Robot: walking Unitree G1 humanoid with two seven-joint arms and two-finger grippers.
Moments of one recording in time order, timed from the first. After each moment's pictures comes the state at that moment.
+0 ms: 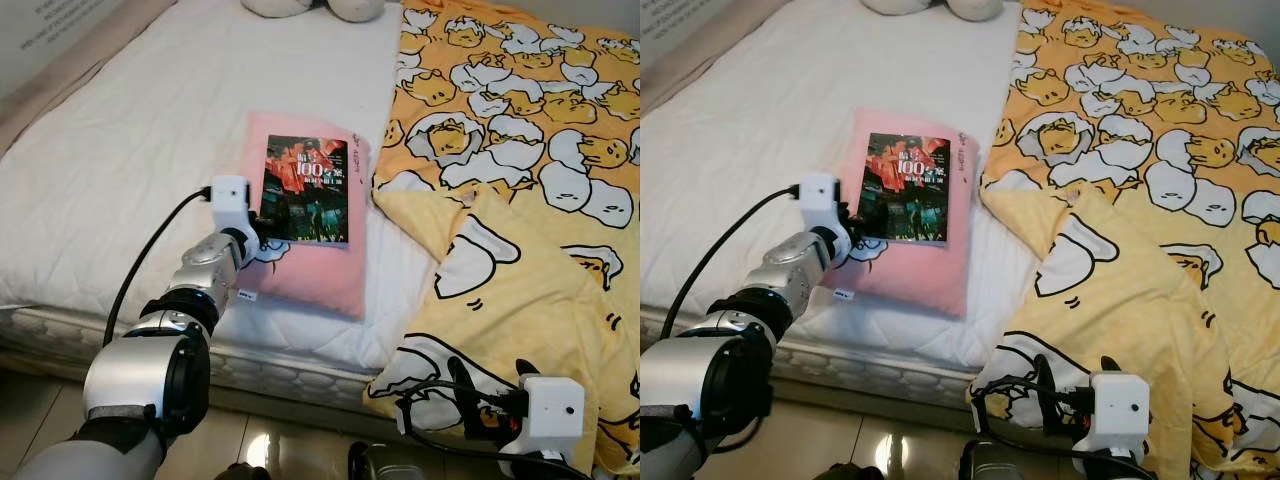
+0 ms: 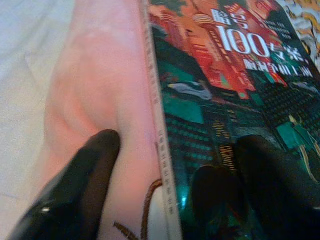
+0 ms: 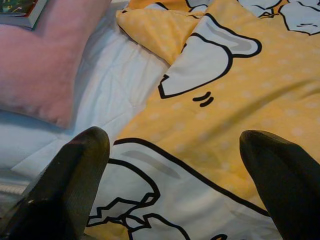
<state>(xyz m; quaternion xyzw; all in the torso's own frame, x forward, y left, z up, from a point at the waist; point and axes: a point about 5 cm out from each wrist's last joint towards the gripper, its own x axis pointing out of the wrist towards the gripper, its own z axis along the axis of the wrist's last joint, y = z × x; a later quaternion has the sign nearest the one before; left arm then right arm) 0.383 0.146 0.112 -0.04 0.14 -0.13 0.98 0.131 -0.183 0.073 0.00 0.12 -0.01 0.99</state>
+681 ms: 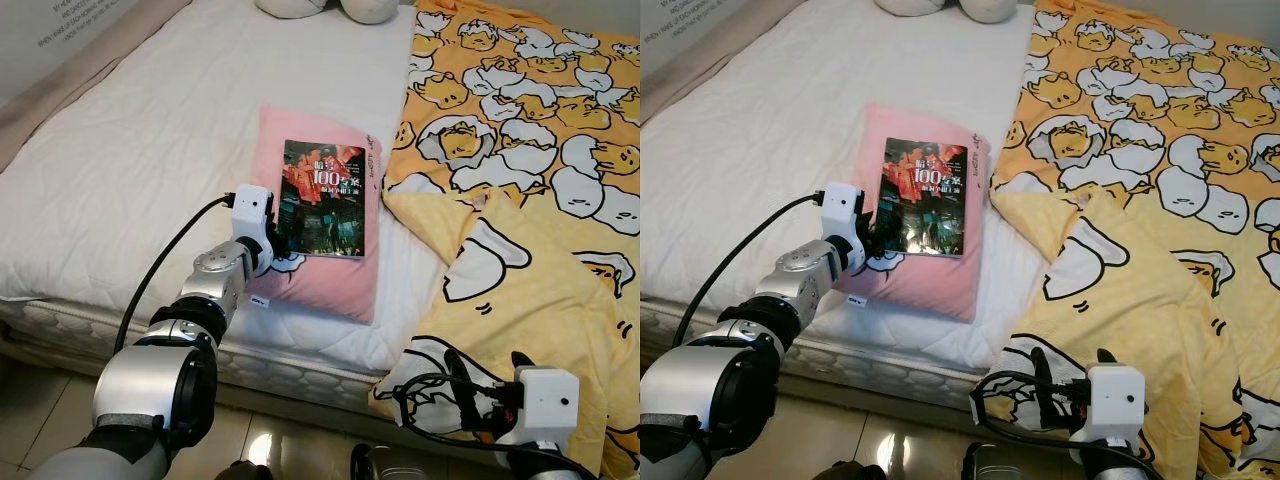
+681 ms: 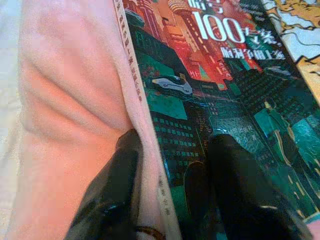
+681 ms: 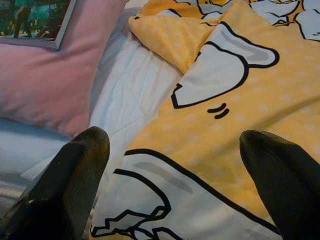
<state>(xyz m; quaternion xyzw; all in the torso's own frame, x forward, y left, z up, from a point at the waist) 0.375 0.126 0.101 -0.03 0.15 -0.21 0.97 0.140 -0.182 0.073 0.00 0.12 0.00 0.99</state>
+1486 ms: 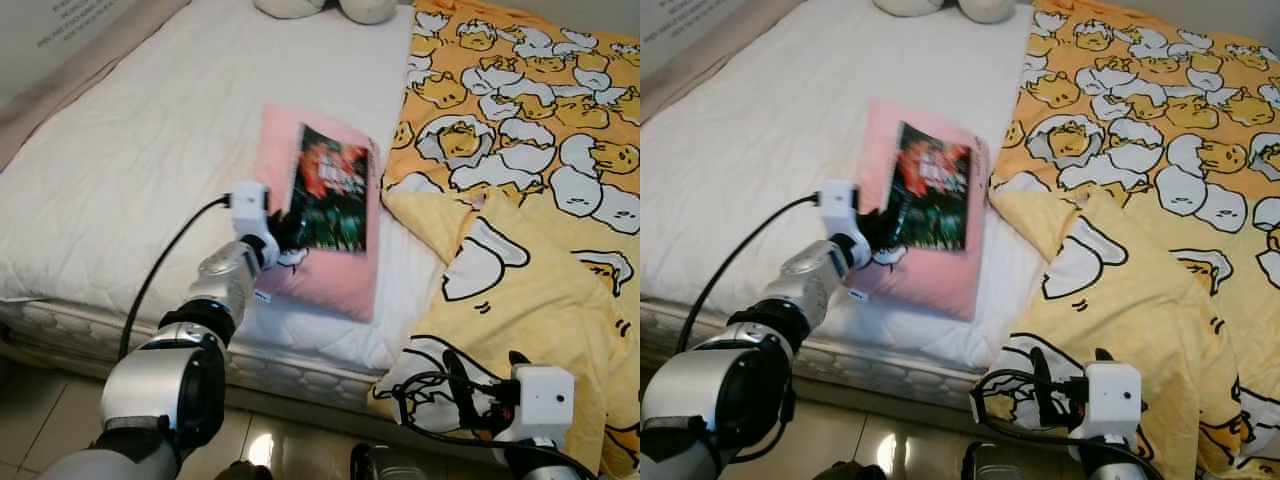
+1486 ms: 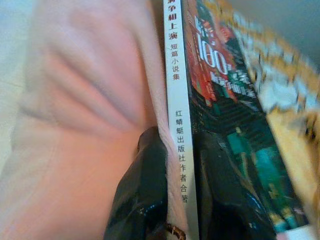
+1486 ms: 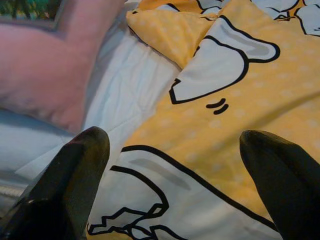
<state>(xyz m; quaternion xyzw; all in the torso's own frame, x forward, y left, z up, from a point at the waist) 0.378 0.130 0.110 -0.16 0.10 -0.17 0.97 0.146 -0.183 0.069 0.00 0.12 0.00 0.99</state>
